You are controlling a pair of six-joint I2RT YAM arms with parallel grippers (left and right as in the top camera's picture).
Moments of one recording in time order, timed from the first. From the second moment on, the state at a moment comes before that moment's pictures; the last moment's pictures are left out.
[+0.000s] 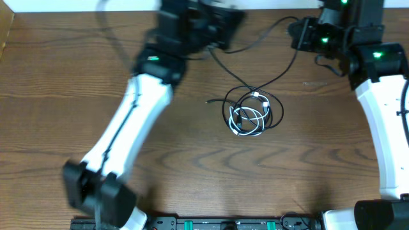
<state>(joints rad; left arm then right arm) -0.42 1.73 1.61 -0.13 0.54 -0.35 0.10 1.60 1.69 -0.75 -0.36 0.35</state>
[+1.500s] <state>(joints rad) -0.30 1.89 1.45 -0.97 0.58 -0.05 0.01 1.59 1.69 -0.88 -0.33 0.30</state>
